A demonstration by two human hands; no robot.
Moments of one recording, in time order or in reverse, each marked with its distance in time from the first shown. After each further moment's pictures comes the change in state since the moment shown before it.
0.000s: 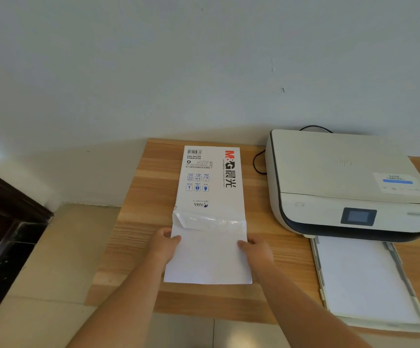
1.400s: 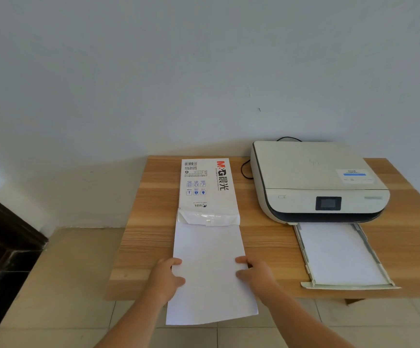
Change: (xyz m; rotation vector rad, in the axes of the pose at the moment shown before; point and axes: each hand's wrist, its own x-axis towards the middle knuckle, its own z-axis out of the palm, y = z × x) left_hand -0.088 -0.069 -0.042 0.388 -0.153 0.304; right_hand -0.105 0.054 -0.005 -0.032 -0.119 -0.069
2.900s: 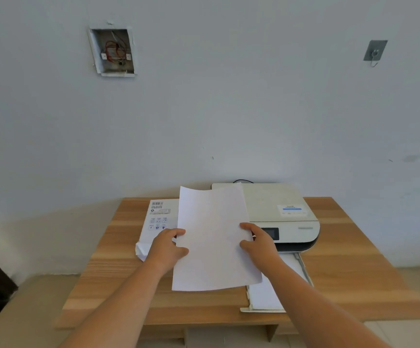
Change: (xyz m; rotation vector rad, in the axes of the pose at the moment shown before) left_hand -0.087 0.219 0.047 -0.030 0.186 0.338; right_hand -0.093 -0.062 -0.205 -0.069 0.264 -0.514
